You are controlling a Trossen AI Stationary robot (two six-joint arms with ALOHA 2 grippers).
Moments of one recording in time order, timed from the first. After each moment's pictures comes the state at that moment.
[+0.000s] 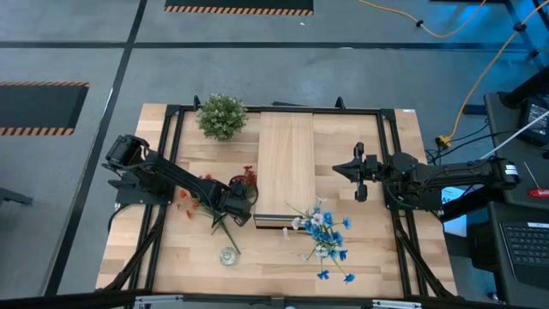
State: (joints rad) left arm -0.29 1.66 0.89 -0.60 -0.25 -1.13; right arm -0.05 0.56 0.09 0.52 0.02 0.02
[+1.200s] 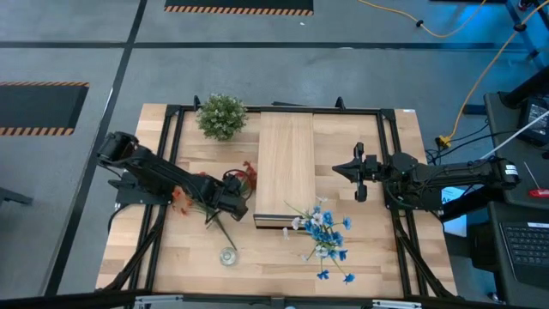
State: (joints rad) left arm -0.30 1.55 0.89 -0.71 -0.31 -1.19; right arm -0.05 0.56 0.09 0.51 0.02 0.02
